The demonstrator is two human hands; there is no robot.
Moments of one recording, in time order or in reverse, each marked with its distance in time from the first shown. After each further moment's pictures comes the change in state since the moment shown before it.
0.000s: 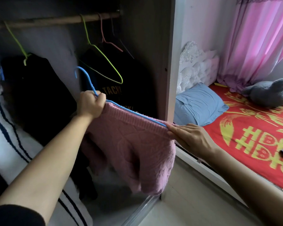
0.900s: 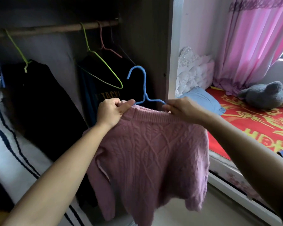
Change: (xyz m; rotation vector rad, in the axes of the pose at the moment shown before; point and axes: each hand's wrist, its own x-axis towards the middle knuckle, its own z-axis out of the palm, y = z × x) left_hand -0.018 0.054 0.028 -0.358 -0.193 -0.170; right_hand 0.097 0.046 -0.010 0.069 -0.501 0.401
